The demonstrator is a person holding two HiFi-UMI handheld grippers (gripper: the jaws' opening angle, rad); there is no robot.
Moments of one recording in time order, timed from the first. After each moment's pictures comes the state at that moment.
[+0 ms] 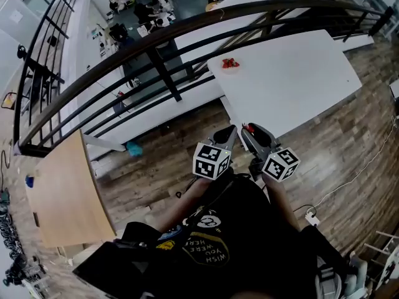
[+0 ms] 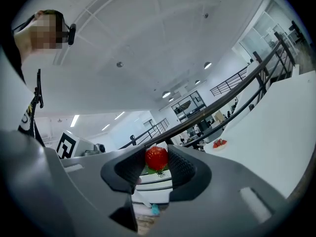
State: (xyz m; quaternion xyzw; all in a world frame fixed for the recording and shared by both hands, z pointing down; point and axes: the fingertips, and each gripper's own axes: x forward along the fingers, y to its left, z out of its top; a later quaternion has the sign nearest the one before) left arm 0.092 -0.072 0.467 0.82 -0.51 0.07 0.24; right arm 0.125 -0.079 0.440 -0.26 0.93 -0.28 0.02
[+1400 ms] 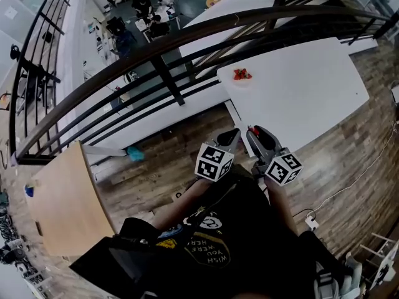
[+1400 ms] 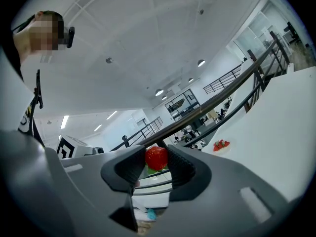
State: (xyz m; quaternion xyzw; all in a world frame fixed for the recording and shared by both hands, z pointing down) left arm 0.019 -0.161 0.497 0.84 -0.48 0.09 0.26; right arm 0.053 -0.174 0.461 -0.29 0.91 -0.30 0.01
